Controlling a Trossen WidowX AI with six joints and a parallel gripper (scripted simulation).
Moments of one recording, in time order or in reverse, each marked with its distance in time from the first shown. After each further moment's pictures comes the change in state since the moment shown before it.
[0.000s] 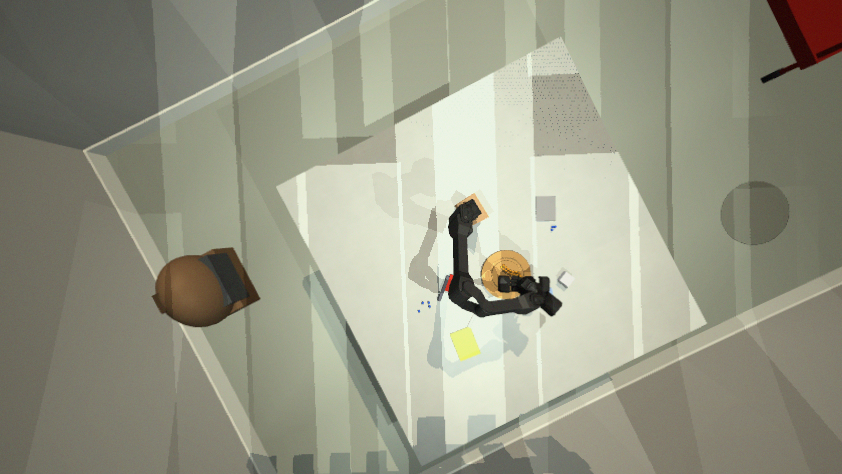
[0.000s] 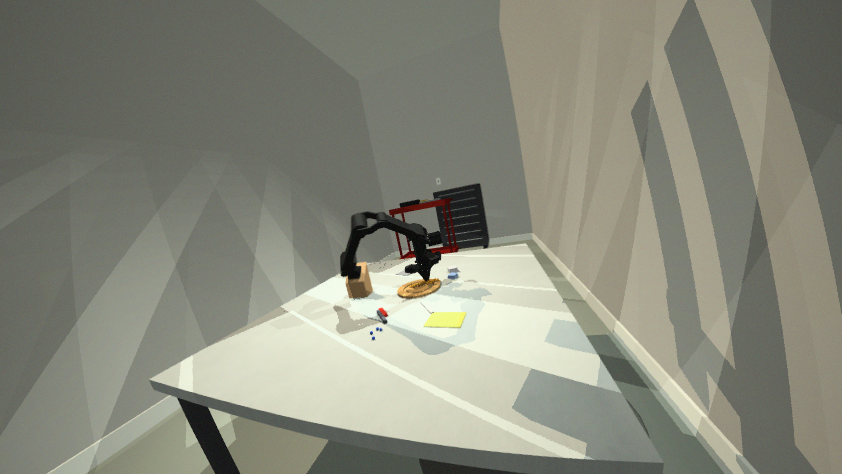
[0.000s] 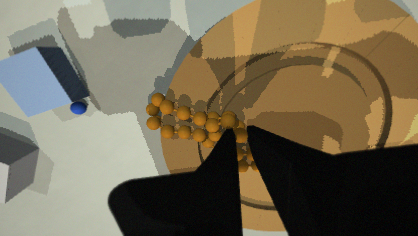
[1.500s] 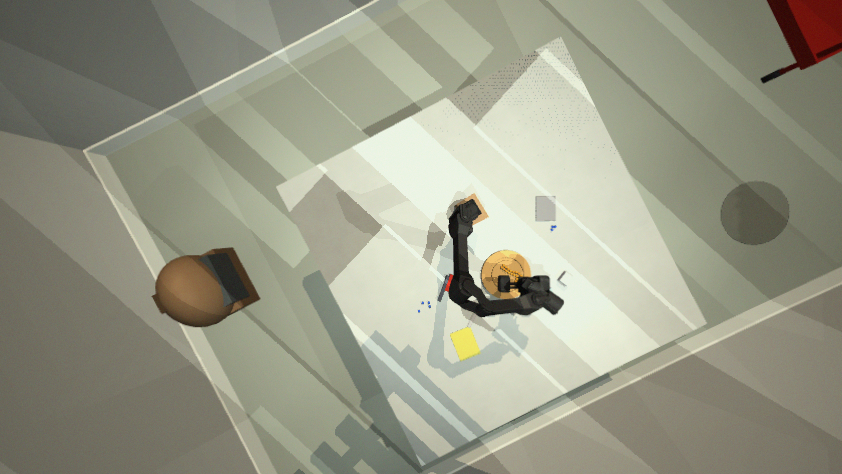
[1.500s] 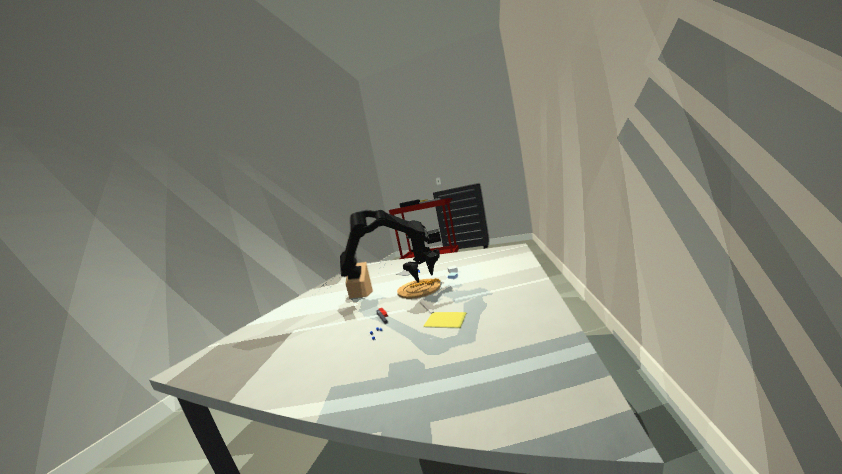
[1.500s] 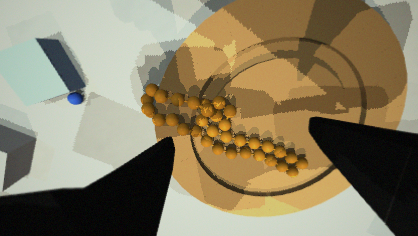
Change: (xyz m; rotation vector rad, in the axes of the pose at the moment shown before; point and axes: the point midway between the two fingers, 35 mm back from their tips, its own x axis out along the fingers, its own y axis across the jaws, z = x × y) arm -0.013 -0.005 -0.003 -0.007 0.005 -0.021
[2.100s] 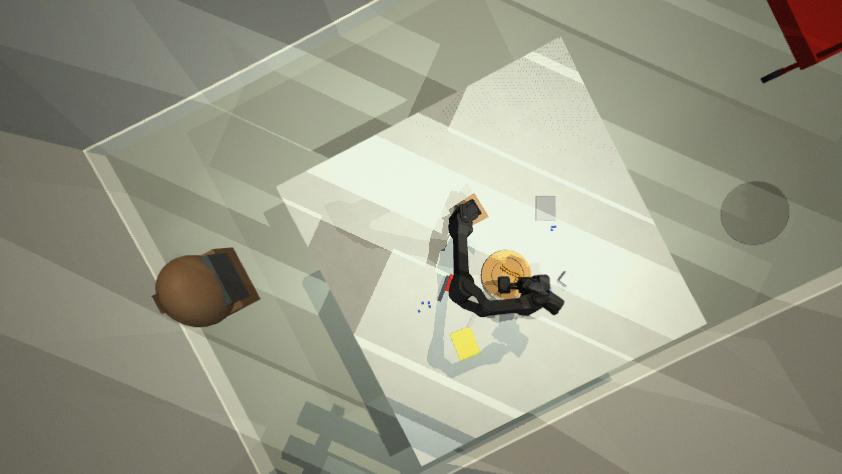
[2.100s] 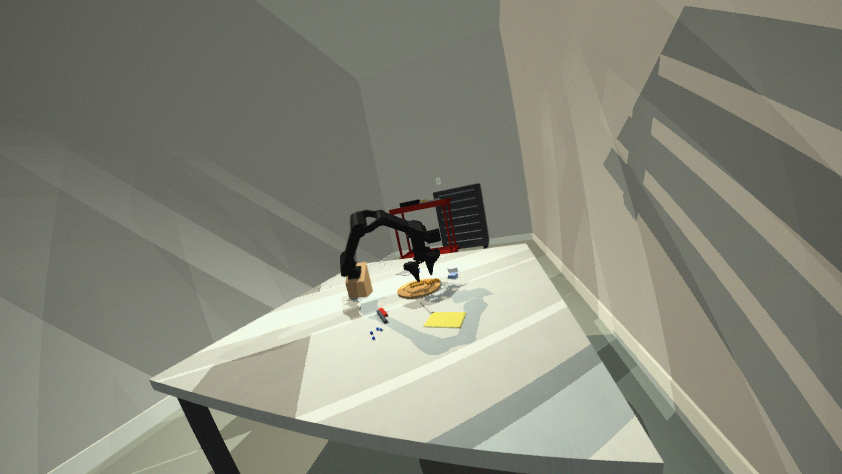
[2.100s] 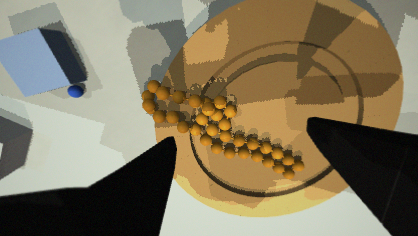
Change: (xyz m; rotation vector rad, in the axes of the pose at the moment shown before) arm -0.001 0.000 0.001 -0.047 -0.001 0.000
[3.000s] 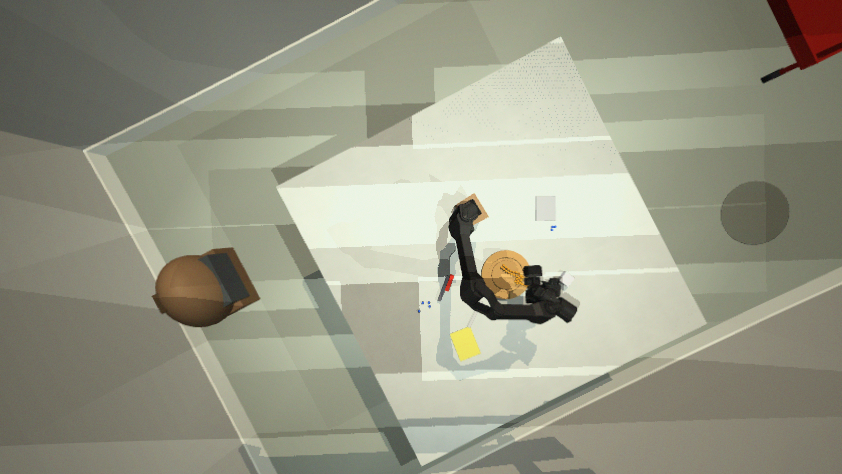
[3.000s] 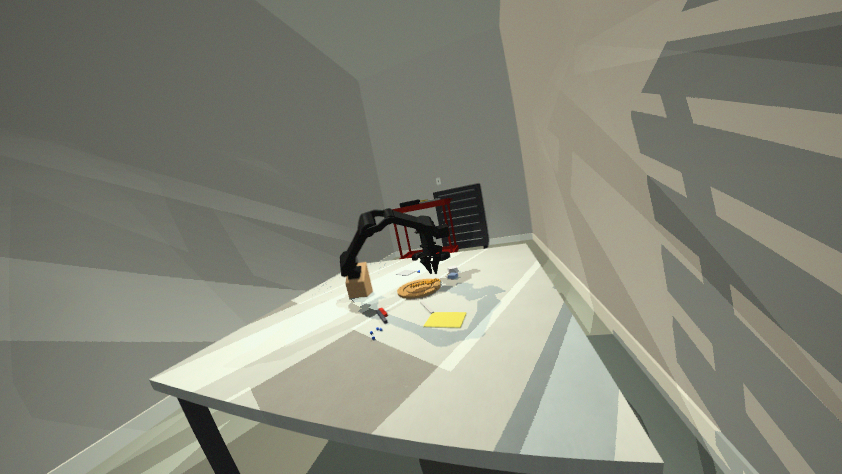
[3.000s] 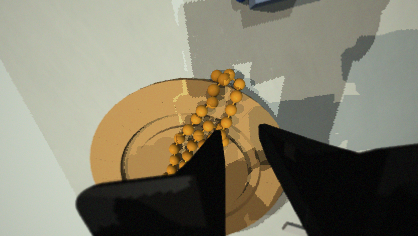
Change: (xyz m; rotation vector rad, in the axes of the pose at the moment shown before) arm -0.012 0.034 0.025 -1.605 -0.004 0.000
